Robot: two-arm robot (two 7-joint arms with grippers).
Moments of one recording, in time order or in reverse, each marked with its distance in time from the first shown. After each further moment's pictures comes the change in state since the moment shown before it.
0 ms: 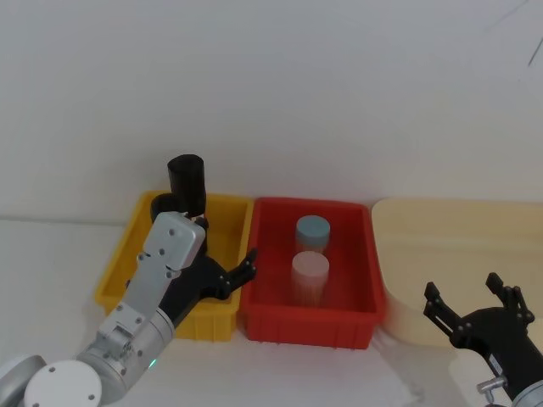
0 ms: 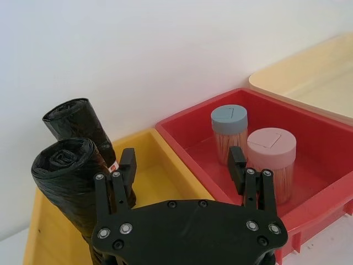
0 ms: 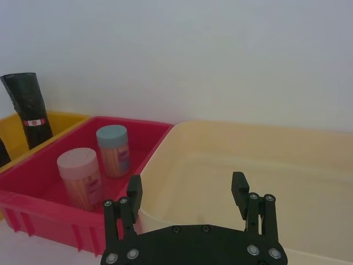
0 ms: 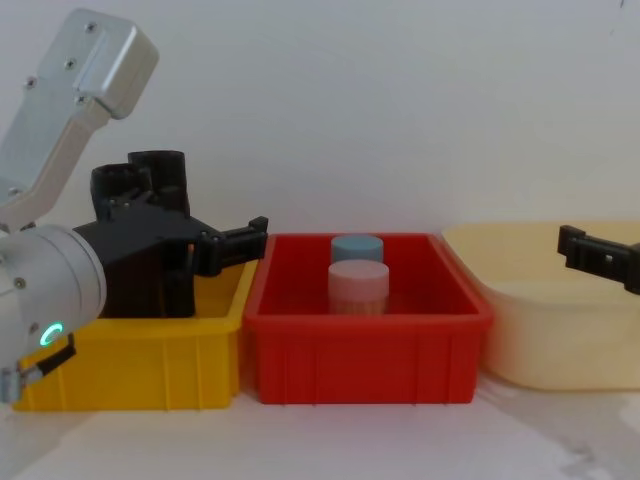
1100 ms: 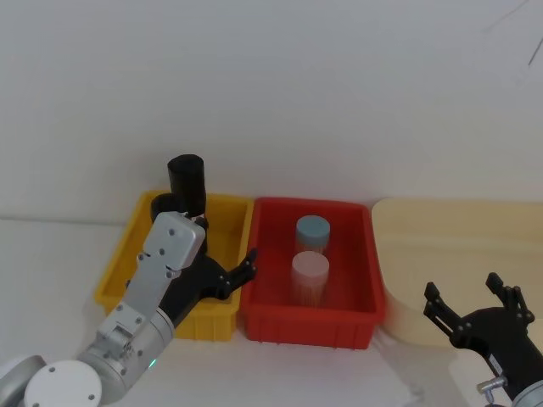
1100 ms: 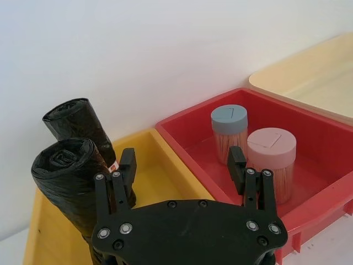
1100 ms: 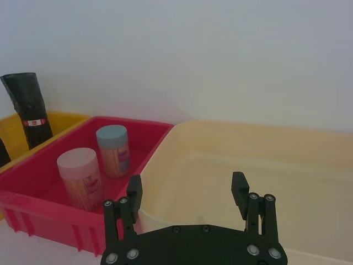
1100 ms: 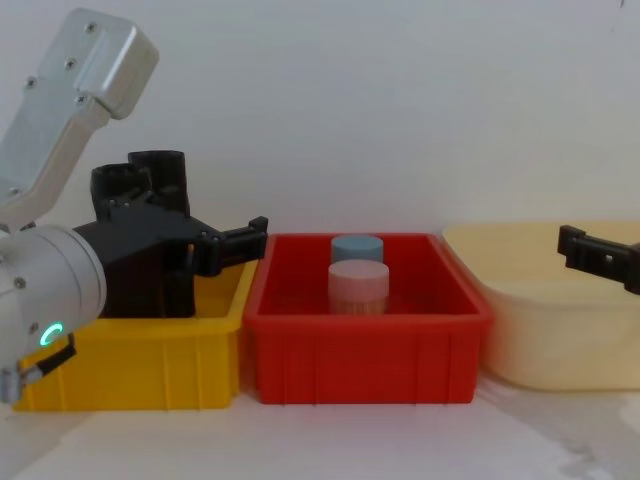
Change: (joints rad) left arm 0.000 0.000 0.000 0.000 0.000 0.000 0.000; right arm 0.000 0.000 0.000 0.000 0.000 0.000 0.000
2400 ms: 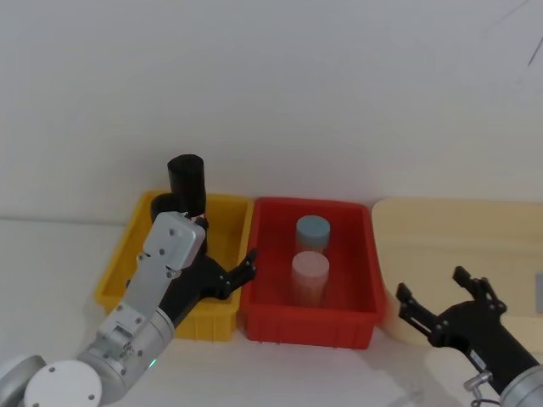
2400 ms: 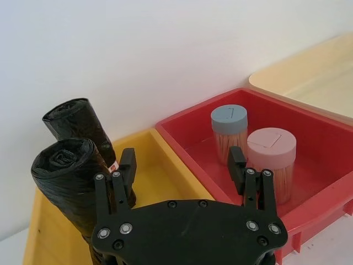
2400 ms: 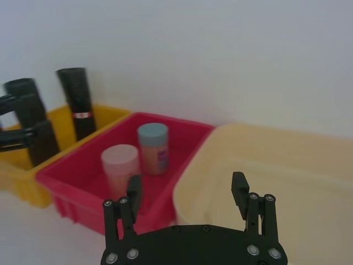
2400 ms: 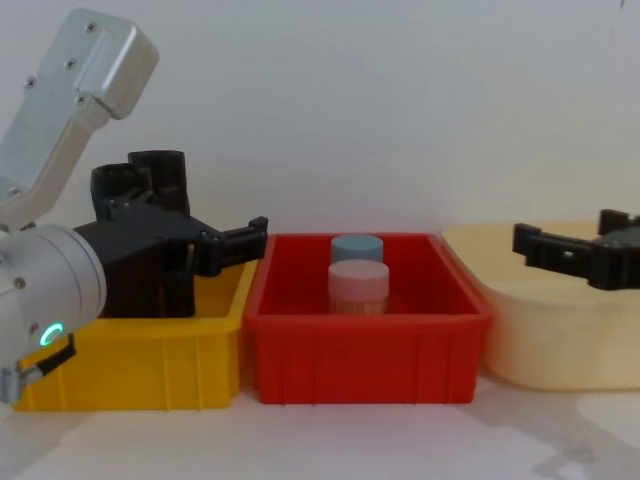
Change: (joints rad) left arm 0.000 0.000 0.000 0.000 0.000 0.000 0.000; right arm 0.048 0.033 -0.021 0.015 0.043 0.035 0.138
